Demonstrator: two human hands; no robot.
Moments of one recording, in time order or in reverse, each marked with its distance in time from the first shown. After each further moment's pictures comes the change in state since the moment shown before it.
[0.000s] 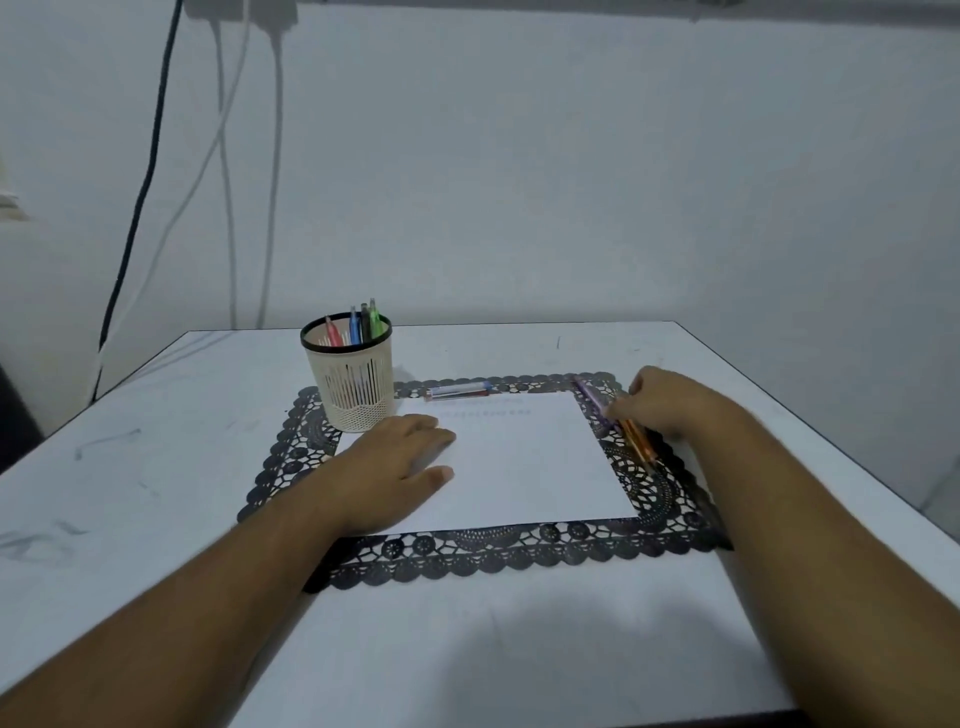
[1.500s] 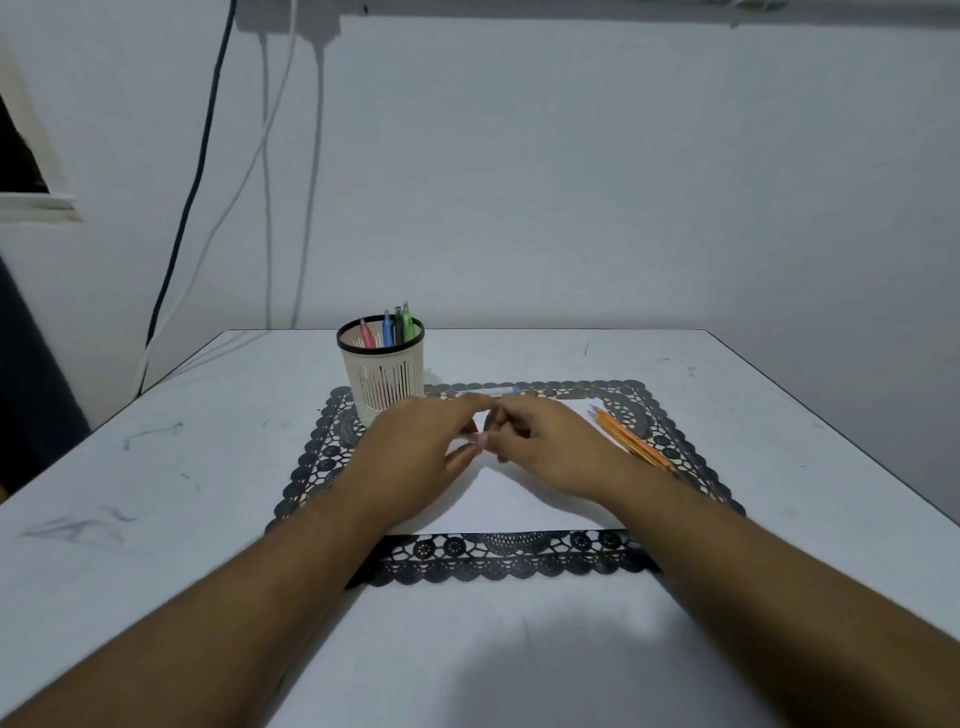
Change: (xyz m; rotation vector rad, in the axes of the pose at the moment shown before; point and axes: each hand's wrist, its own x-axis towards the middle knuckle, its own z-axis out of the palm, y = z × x) left_hand 0.000 0.014 -0.009 0.111 0.518 0.246; right_hand -0.048 -0.089 0.088 0.376 -0.117 -0.748
